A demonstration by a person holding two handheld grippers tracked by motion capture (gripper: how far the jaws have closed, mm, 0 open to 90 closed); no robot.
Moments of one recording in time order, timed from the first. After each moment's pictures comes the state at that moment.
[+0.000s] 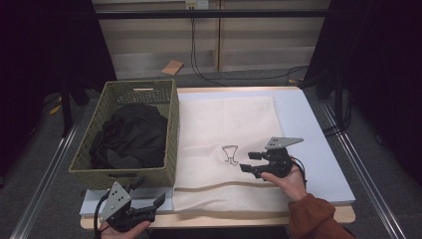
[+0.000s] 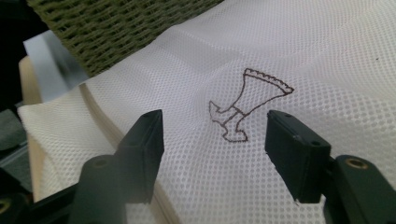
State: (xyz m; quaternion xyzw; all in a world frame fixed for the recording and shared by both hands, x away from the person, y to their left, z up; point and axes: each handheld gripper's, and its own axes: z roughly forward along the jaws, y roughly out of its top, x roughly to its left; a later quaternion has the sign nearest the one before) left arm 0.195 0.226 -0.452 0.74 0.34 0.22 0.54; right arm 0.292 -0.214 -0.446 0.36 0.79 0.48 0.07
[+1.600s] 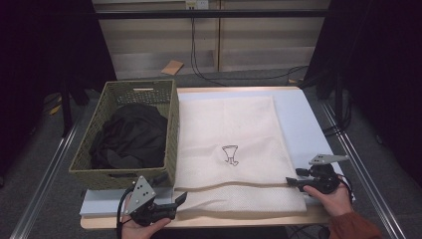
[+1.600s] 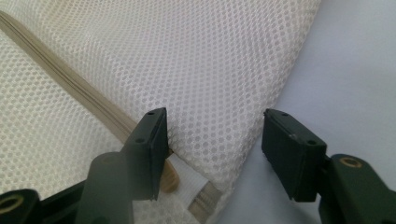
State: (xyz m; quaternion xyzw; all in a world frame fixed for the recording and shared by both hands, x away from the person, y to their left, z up) left arm 0.205 0.179 -0.445 0.76 0.29 0.20 0.55; right arm 0.245 -0.328 -0.478 0.47 0.80 0.36 0.12
